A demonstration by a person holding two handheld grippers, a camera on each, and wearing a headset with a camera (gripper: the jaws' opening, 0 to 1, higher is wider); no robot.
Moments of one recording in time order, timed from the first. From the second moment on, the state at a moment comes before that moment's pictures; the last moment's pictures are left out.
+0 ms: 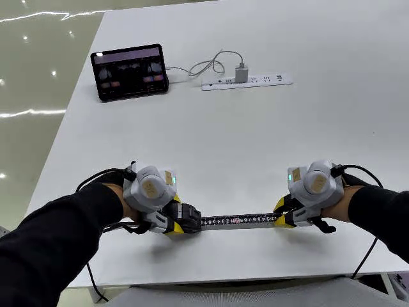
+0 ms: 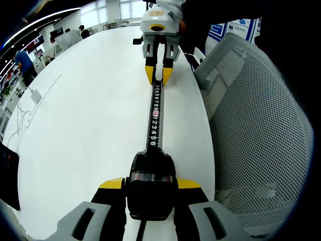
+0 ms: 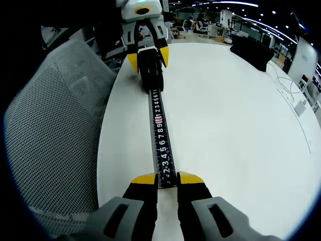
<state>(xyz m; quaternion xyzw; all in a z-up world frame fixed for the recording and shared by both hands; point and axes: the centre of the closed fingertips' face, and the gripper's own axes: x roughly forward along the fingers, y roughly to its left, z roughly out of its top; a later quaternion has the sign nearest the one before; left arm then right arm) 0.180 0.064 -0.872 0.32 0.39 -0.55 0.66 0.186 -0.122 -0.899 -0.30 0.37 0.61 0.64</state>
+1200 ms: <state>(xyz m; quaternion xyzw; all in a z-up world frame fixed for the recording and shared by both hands) 0.179 0.065 -0.873 0.32 0.39 -0.55 0.66 0.185 -0.137 -0.900 -0.33 0.39 0.60 0.62</state>
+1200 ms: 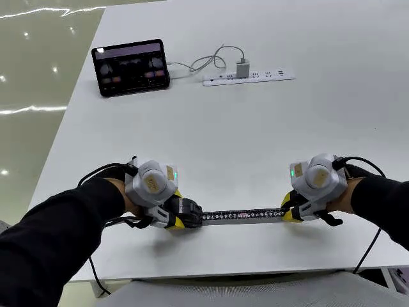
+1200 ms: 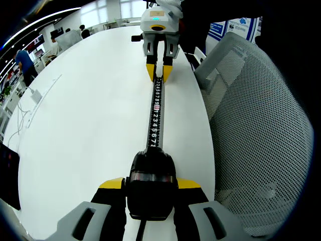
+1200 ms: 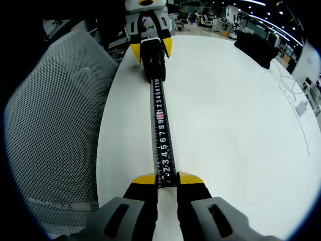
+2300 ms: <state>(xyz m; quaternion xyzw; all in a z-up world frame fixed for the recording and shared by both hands) 0.180 0.065 -0.874 0.32 0.40 -0.55 0.66 0.188 -0.157 -0.904 -0.34 0.40 0.59 0.62</state>
